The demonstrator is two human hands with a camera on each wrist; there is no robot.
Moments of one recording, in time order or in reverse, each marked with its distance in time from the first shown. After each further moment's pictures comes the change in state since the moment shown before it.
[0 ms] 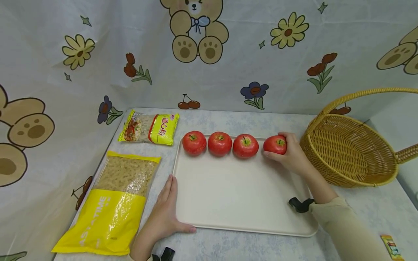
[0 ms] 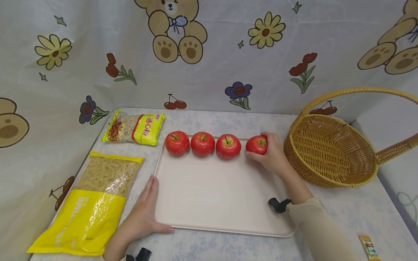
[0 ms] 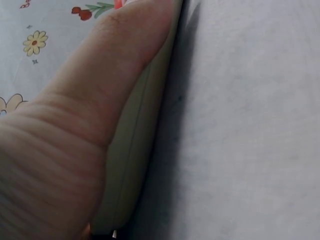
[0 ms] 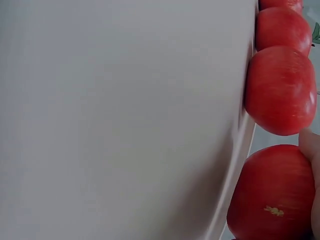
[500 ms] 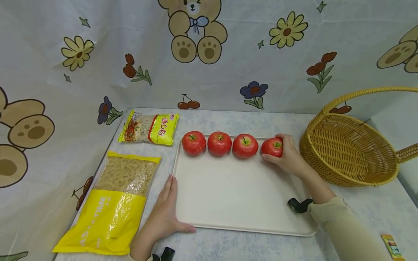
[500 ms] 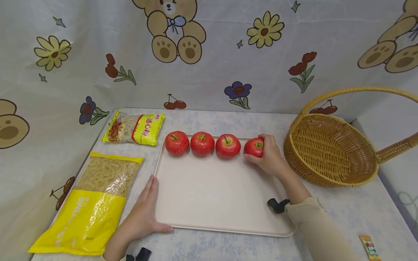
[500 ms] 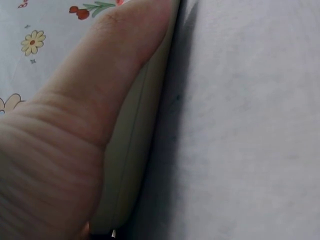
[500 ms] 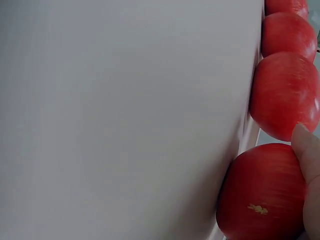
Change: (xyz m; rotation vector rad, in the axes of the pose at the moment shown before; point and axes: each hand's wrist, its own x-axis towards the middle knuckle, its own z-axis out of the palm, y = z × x) left_hand -0.001 0.002 0.000 0.005 0.017 0.009; right_hand -0.001 0.004 0.008 -0.006 -0.052 -0.007
